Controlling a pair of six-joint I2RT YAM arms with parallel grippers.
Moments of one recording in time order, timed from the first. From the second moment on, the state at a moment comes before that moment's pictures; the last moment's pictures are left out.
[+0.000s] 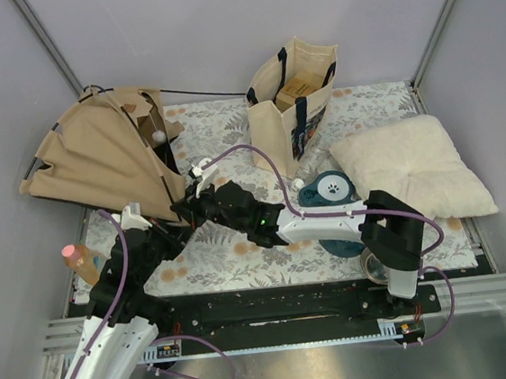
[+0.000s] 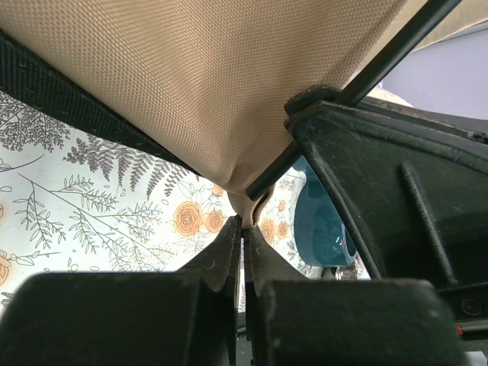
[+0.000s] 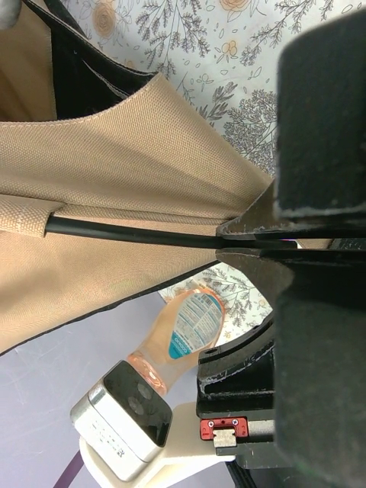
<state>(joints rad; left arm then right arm) -0.40 0.34 0.50 -0.61 0.02 -0.98 1.16 1.83 1.28 0.52 0.14 0.40</state>
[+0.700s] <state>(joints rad) -0.40 0.35 0.50 -0.62 0.02 -0.98 1.16 1.82 1.27 0.50 0.13 0.43</state>
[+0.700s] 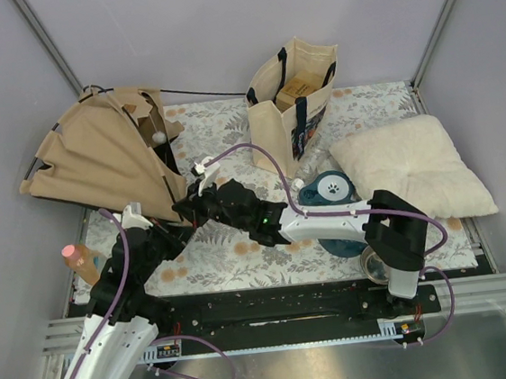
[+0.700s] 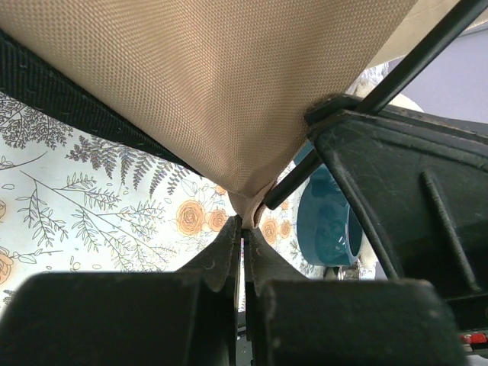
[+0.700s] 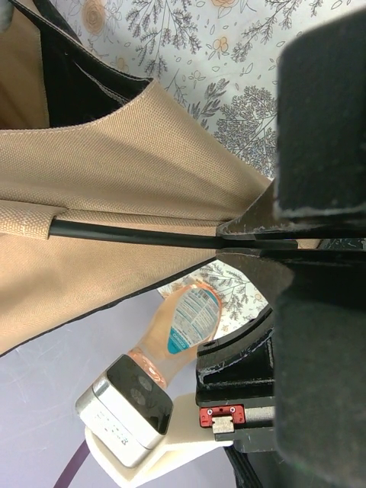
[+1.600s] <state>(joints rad) -0.40 0.35 0.50 -0.63 0.02 -0.98 1.14 1.81 1.27 0.48 0.11 0.47</state>
